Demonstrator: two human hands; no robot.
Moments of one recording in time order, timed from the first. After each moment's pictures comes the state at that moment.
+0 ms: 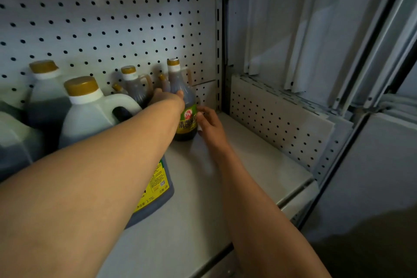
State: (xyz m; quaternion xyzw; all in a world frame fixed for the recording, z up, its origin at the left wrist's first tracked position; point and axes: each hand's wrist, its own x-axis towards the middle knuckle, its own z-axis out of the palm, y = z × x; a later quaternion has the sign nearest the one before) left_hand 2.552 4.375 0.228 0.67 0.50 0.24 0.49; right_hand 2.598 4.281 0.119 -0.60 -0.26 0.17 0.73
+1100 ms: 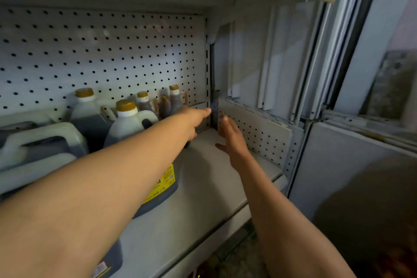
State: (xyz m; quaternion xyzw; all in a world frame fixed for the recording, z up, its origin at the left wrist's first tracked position) left_hand 2.489 4.283 0.272 0.66 0.33 0.17 0.65; right_hand 2.542 4.174 0.186 -0.63 -0.19 0.13 0.74
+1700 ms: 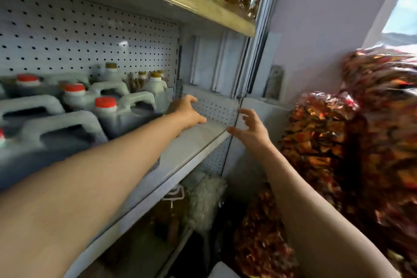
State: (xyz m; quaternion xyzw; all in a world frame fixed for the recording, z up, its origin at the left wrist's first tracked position) left_hand 2.211 4.242 0.282 0.90 0.06 0.16 0.41; right_hand 2.234 4.028 0.240 -0.85 -0.12 -0.16 0.49
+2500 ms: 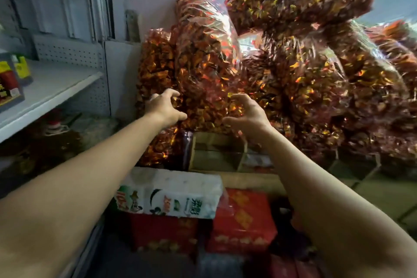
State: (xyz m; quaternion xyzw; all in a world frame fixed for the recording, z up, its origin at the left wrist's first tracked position) left_hand 1.819 3.965 0.239 0.90 -0.16 0.03 0.41; right_hand 1.721 3.735 0.241 -0.92 0.12 -0.22 0.29
